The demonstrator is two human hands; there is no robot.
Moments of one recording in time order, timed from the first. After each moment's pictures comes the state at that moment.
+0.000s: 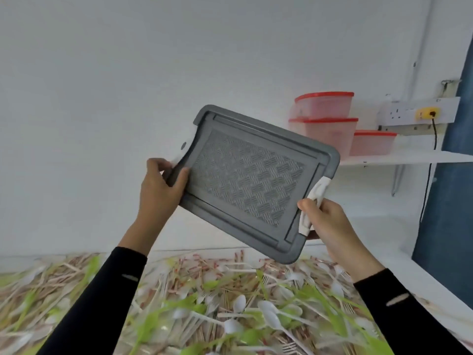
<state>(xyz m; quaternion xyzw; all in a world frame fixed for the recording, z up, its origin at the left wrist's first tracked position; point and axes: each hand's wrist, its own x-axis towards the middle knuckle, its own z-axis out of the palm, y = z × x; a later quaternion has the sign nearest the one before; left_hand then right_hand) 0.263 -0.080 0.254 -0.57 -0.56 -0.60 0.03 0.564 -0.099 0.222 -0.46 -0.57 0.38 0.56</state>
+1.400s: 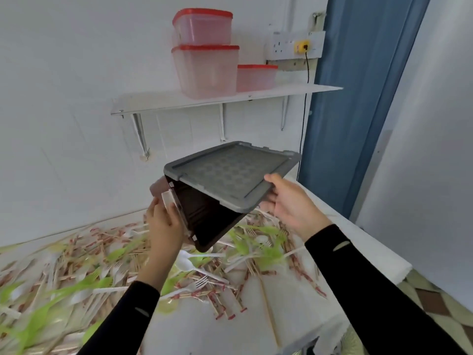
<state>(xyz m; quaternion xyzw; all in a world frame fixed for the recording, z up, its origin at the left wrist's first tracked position) 0.453 -0.067 0.073 -0.61 -0.58 -0.50 -0.18 0.690 -0.121 0.145 -0.48 -0.28 0.55 0.62</state>
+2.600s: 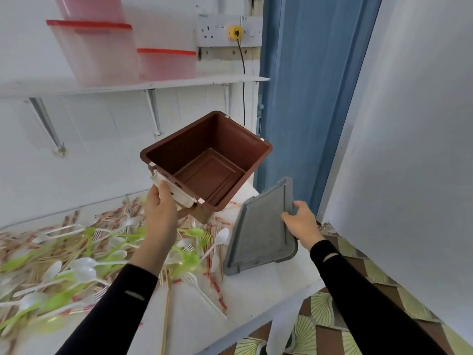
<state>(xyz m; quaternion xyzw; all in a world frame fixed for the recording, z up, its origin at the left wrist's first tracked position) 0.693 -0.100 0.096 -0.45 -0.48 -0.61 -0.44 0.964 -0.145 0.029 -0.76 -0.36 0.28 0.46</state>
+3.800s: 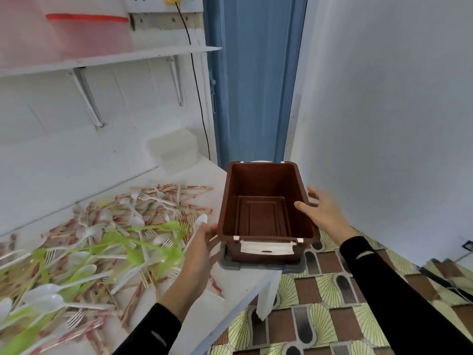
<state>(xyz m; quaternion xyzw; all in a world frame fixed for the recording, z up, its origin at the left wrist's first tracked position) 0.734 -0.145 -0.009 -0.44 -0.41 -0.34 -0.72 0.990 -0.243 0.029 -0.81 -0.33 0.21 0.44</state>
